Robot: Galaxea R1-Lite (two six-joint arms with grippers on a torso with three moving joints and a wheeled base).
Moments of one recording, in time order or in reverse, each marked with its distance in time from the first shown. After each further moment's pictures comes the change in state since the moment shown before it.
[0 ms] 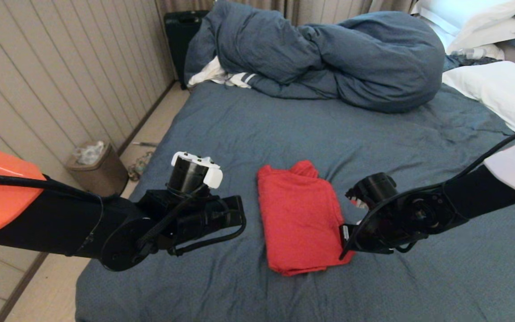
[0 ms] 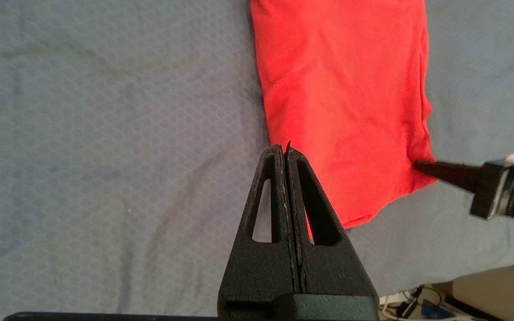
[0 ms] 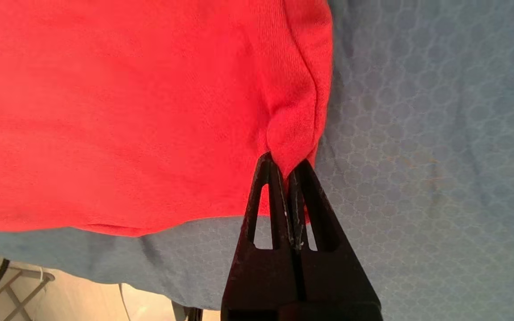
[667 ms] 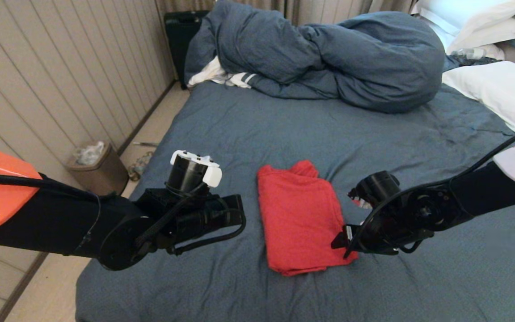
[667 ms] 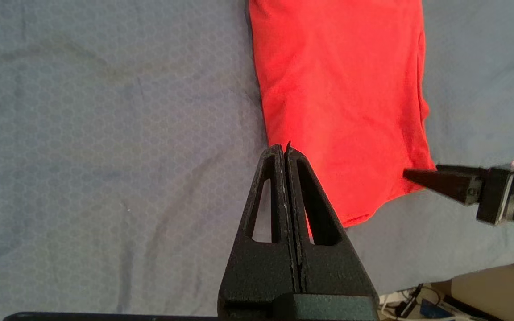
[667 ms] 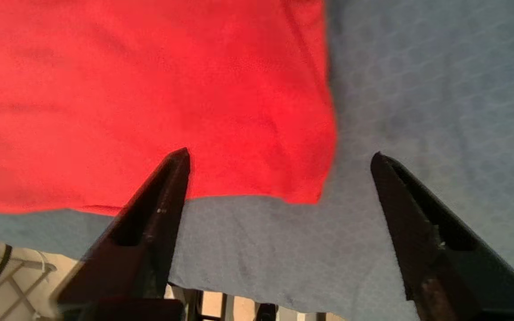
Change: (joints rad) left arm 0.000 -0.007 -0.002 0.006 -0.002 0.000; right arm -0.007 -0.012 -0.010 0.063 0.005 0.000
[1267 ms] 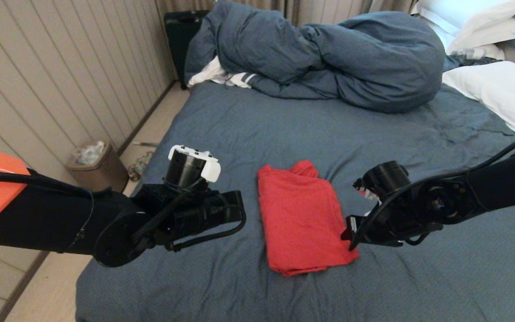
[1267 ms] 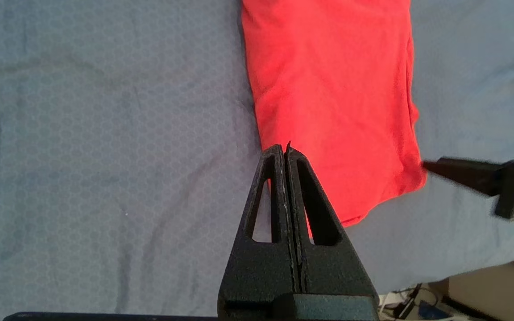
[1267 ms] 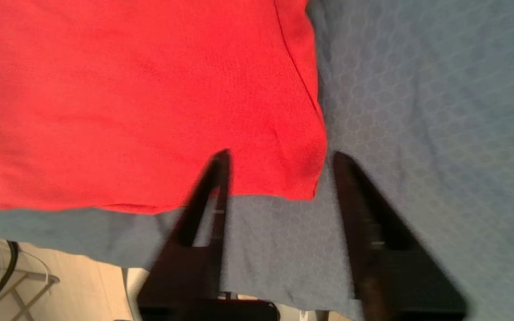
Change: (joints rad) left arm 0.000 -0.017 -0.019 0.020 0.000 0.004; right arm -0.009 -0.051 -0.022 0.022 -0.002 -0.004
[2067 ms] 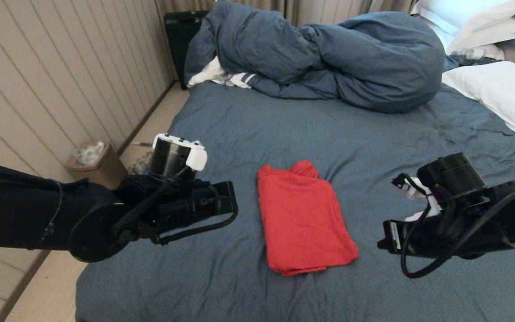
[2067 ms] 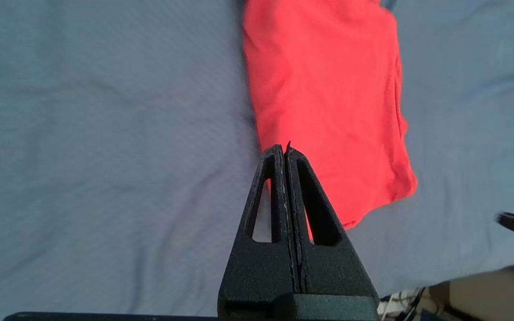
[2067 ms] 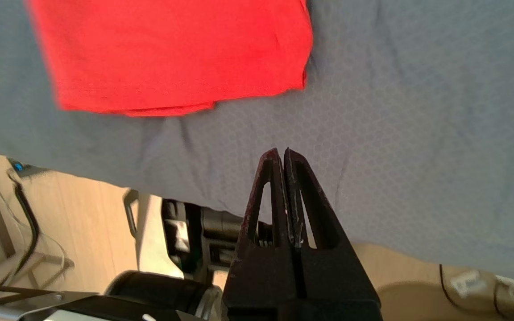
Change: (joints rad) left arm 0.018 -0.054 -0.008 0.030 0.001 0.024; right arm -0.008 -0.319 0.161 0.094 0.038 -0.007
